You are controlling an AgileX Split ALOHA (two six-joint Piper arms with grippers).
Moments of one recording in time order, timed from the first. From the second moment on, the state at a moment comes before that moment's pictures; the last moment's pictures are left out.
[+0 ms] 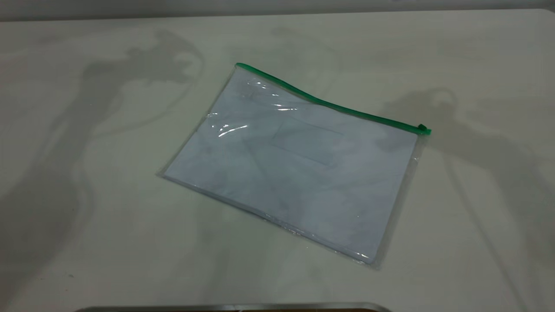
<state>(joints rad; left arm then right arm) -0.10 2.59 -2.61 -0.34 1.17 0.52 0.10 1.84 -1.12 1.21 0.56 -1.37</state>
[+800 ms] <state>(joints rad) -0.10 2.08 -2.39 -0.16 1.17 0.19 0.10 0.96 -1.12 0.58 0.93 -0.56</state>
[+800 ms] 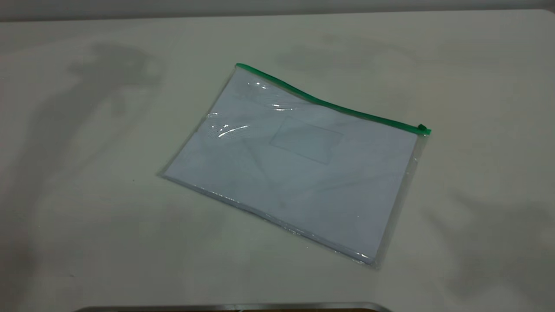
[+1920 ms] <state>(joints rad) -0.10 0.77 -1.16 -0.11 1.17 0.09 0.10 0.18 -0.82 0.47 1.24 -0.40</state>
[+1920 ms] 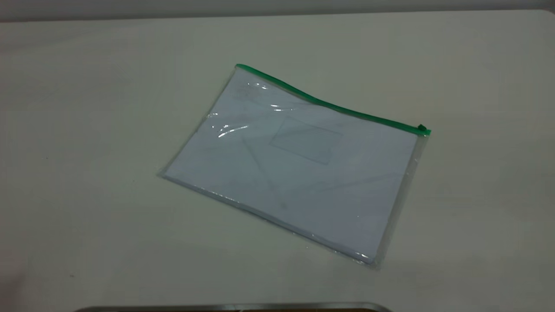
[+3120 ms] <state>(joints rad) -0.10 0.29 -0.54 -0.11 1.15 0.11 0.10 -0.02 -0.48 0.15 1.14 -0.28</state>
